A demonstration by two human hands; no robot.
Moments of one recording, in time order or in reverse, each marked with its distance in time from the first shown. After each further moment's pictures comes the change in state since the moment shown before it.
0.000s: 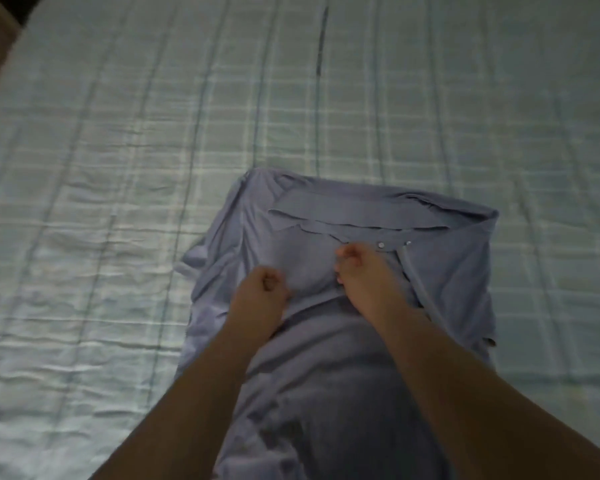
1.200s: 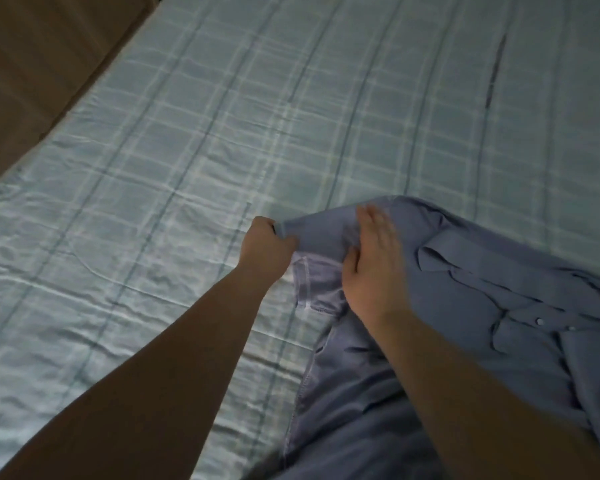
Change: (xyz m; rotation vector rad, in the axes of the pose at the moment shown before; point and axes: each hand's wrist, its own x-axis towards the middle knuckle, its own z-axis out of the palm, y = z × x) left_hand 0.155 -0.059 -0.195 0.044 0.228 -0.024; right_hand 0.029 -0.124 0.199 -0.558 0.203 -0.685
